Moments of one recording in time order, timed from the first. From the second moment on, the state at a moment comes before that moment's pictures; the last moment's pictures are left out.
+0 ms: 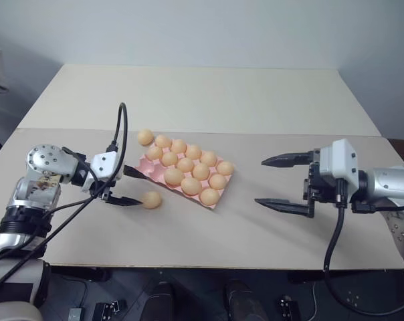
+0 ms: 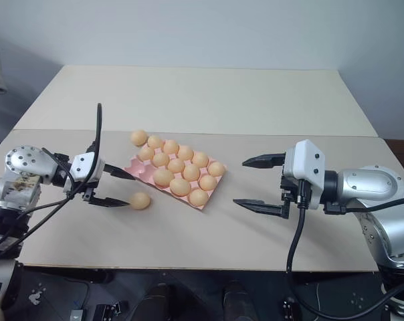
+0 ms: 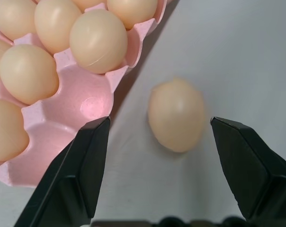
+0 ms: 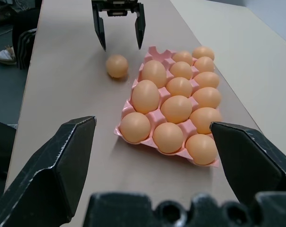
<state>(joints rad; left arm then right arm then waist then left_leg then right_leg) -0.65 0.86 -0.12 0.44 -0.16 -0.17 -1.58 -0.31 -0.90 -0.15 -0.47 0.60 0.45 1.09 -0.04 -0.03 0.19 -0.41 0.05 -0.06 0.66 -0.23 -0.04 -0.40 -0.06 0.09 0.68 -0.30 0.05</state>
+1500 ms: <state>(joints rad) -0.76 0.80 -0.03 0.47 -0.21 0.02 -1.41 -0.34 -0.92 -0.16 -0.45 0.61 0.45 1.11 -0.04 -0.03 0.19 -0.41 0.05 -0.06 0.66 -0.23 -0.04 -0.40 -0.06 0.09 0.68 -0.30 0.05</state>
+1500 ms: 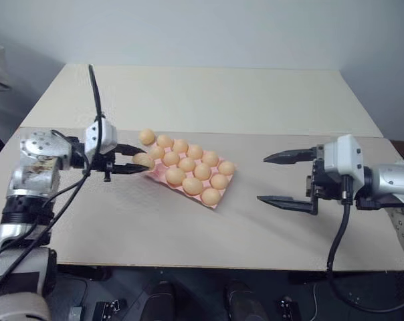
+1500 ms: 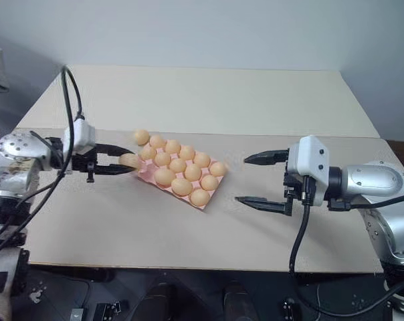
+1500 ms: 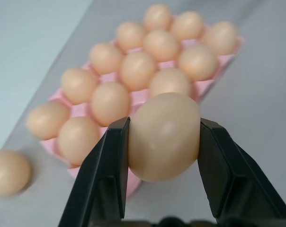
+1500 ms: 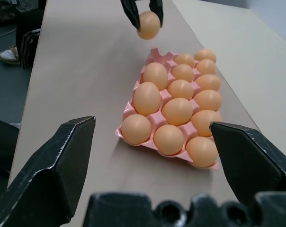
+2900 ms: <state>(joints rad) -0.38 1.06 0.38 0.34 -0.43 0.18 -1.50 -0.37 -0.91 -0.16 -0.40 0.60 0.44 1.13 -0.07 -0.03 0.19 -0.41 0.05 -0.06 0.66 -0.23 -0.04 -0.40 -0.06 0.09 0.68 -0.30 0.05</state>
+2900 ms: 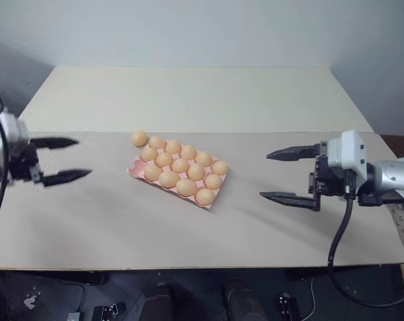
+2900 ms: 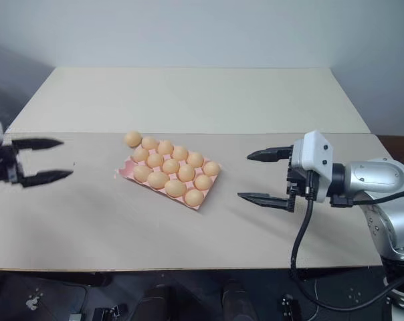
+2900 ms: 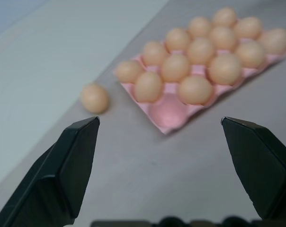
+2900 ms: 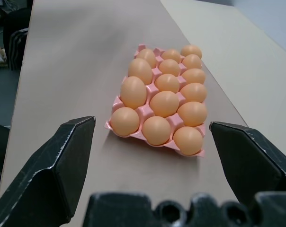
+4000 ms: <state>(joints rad) -0.72 0.82 0.13 0.43 -0.25 0.37 -0.94 -0.37 -0.90 -0.15 -0.40 0.59 0.42 1.08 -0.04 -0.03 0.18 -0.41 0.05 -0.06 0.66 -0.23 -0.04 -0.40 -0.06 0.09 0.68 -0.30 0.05</state>
